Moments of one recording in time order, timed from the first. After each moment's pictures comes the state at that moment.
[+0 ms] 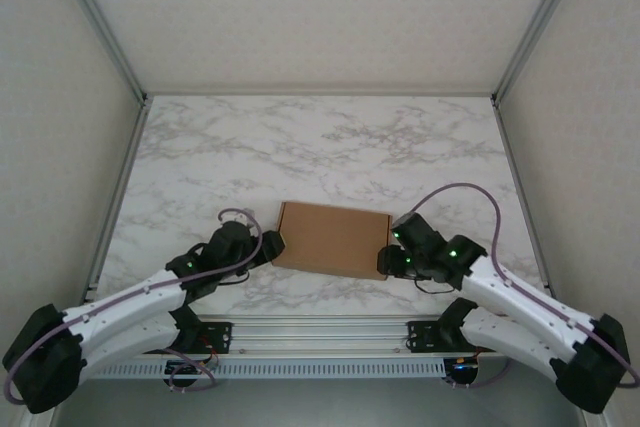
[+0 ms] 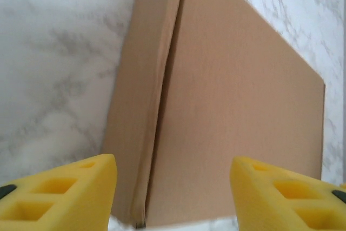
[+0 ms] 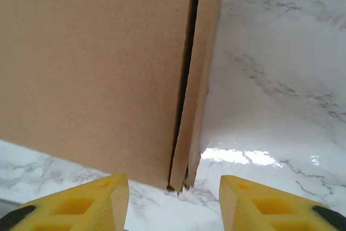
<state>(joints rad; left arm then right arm) -0.69 0.91 0.33 -0.10 -0.02 -1.02 0.78 0.90 0.61 -0.85 0.00 0.80</state>
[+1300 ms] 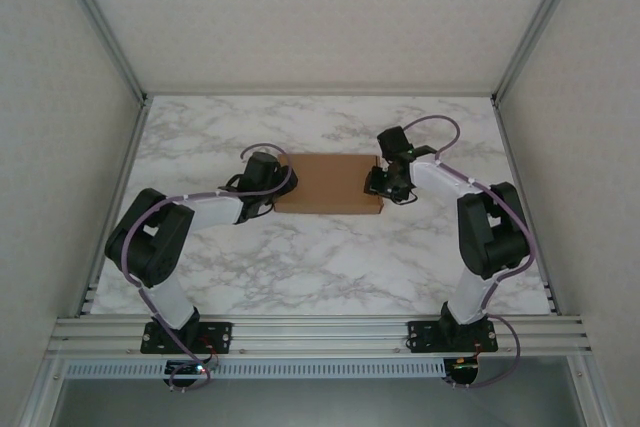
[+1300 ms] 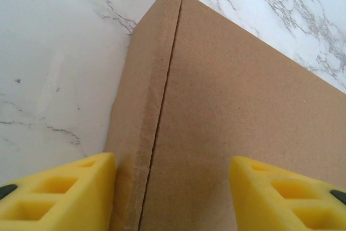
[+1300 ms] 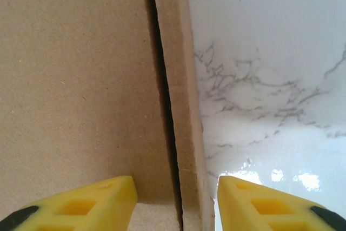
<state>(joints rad) -0.46 1.73 0.85 0.17 -0.07 -0.84 0.40 1.77 1.20 -0.65 -0.10 0.53</state>
